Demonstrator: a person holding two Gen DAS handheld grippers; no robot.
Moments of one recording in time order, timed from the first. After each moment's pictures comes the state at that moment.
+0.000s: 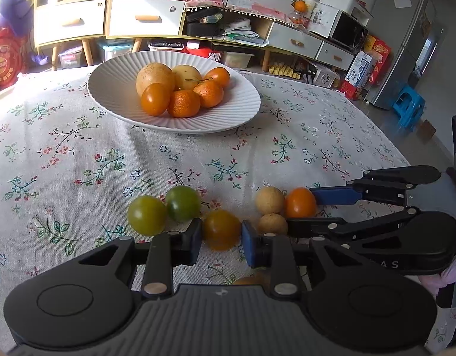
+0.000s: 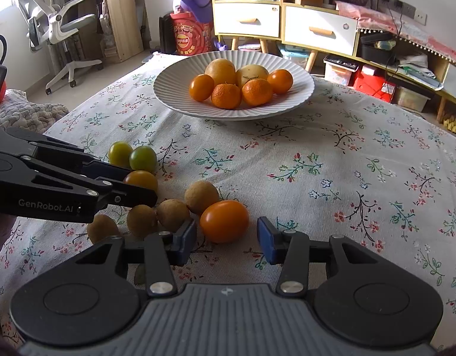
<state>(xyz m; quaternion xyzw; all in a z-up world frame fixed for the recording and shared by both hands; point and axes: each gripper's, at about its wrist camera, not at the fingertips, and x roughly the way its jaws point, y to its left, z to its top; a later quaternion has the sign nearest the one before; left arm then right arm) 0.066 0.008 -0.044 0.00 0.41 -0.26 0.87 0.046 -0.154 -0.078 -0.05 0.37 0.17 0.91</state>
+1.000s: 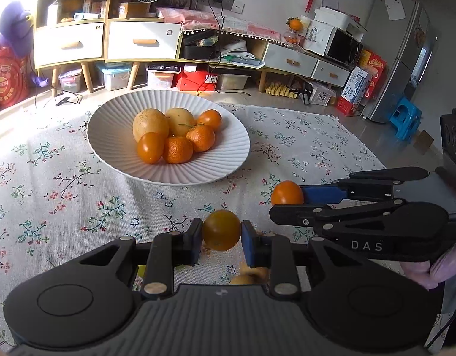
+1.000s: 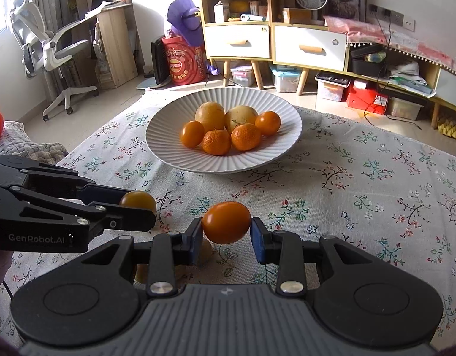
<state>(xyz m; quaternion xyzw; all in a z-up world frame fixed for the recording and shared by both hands) 0.076 0.003 -0.012 -0.01 0.37 -0.26 0.89 0.063 -0.159 -0.046 -0.02 0.34 0.17 0.93</state>
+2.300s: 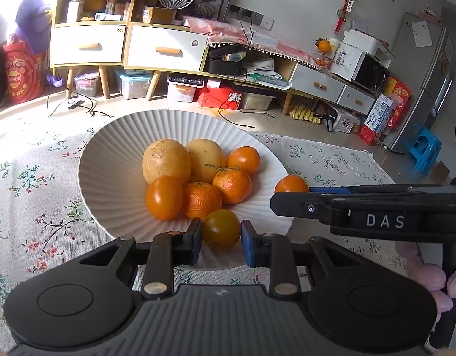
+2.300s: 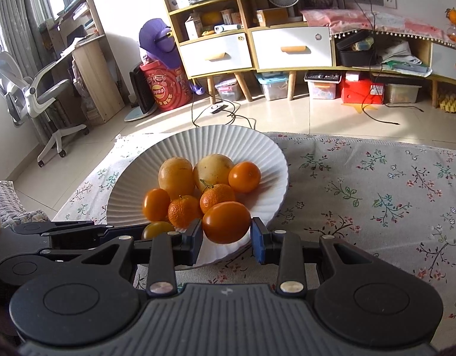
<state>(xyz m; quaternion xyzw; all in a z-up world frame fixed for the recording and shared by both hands) 0.133 -0.008 -0.026 -0.05 0.36 -0.23 0.91 0.131 -0.177 -0.043 0.07 0.34 0.16 0.93</state>
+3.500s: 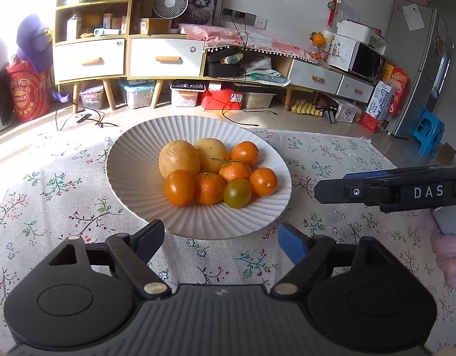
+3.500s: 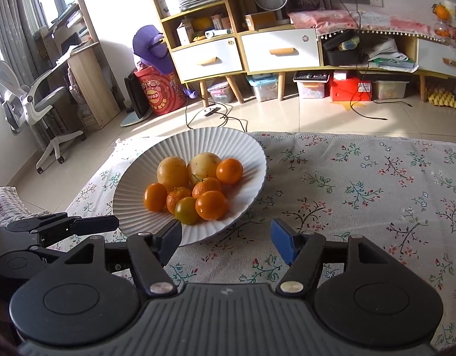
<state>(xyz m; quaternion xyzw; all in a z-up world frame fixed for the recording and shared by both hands) 0.105 0.008 -0.012 0.00 0.34 -0.22 0.91 0.107 -0.197 -0.029 0.08 0.34 0.14 0.93</state>
